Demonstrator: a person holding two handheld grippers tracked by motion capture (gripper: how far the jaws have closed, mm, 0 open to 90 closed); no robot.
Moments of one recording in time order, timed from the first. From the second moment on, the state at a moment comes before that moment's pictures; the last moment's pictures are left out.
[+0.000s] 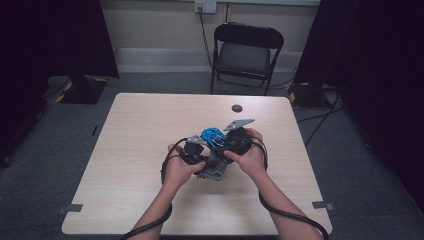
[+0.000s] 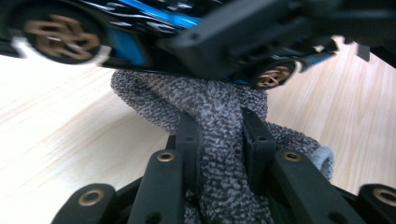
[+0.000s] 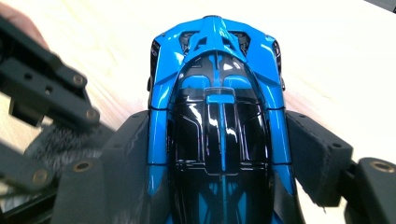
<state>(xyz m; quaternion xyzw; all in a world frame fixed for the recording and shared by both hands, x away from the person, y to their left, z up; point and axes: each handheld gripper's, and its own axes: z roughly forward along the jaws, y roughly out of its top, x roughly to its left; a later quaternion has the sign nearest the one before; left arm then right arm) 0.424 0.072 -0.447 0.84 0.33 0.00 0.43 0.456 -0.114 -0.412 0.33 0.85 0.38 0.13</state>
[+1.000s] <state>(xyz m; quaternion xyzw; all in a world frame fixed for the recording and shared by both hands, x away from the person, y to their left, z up) 0.410 0.058 -0.457 0.85 0.30 -0.02 0.42 0.469 -0.126 -0.397 0.35 0.85 0.38 0.13</state>
